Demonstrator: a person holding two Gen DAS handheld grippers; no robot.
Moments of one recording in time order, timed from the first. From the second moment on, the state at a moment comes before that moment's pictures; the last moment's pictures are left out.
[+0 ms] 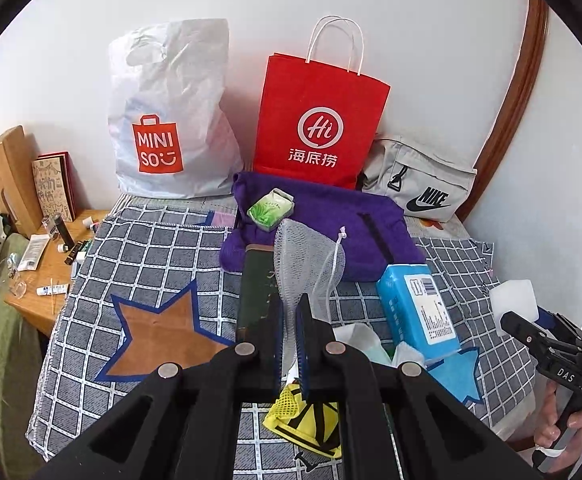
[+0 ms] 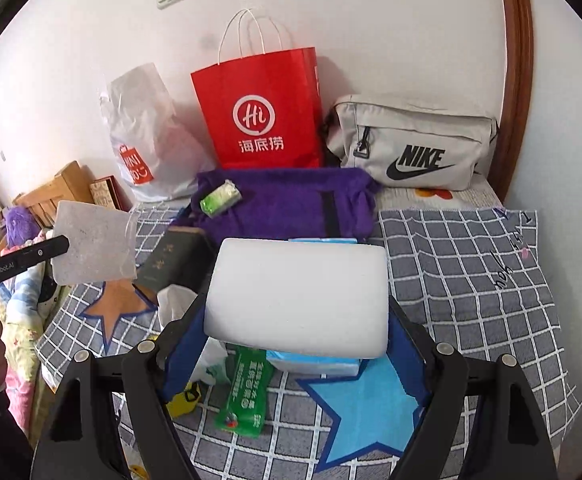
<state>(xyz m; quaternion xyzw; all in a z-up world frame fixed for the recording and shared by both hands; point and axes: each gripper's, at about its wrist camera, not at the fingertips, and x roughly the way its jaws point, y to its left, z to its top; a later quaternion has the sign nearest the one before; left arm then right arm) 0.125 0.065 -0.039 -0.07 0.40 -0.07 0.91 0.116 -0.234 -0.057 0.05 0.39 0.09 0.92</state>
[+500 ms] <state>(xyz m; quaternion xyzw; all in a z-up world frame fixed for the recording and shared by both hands) 0.161 0.065 -0.045 -0.08 0.41 -0.07 0.91 0.157 -0.229 -0.053 0.05 0.39 0.09 0.92</state>
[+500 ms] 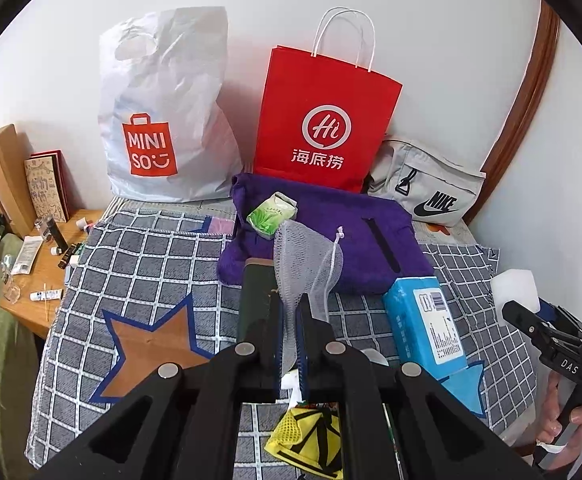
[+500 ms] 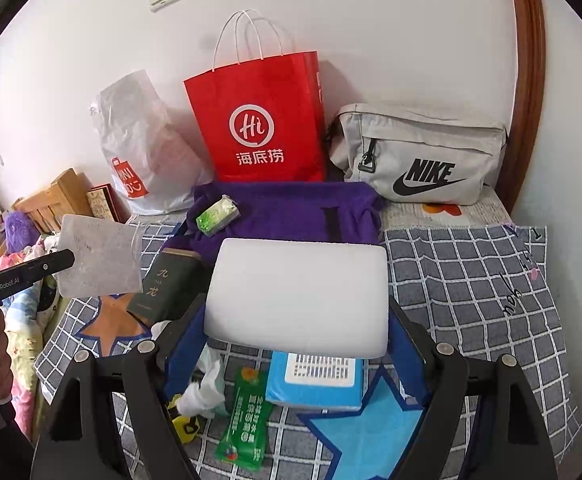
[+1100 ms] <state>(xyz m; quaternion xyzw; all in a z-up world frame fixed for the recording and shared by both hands) 0.223 0.067 -0.058 -0.06 0.42 -0.05 0.90 0.229 -0.228 -0.066 0.04 0.40 0.07 0.91</state>
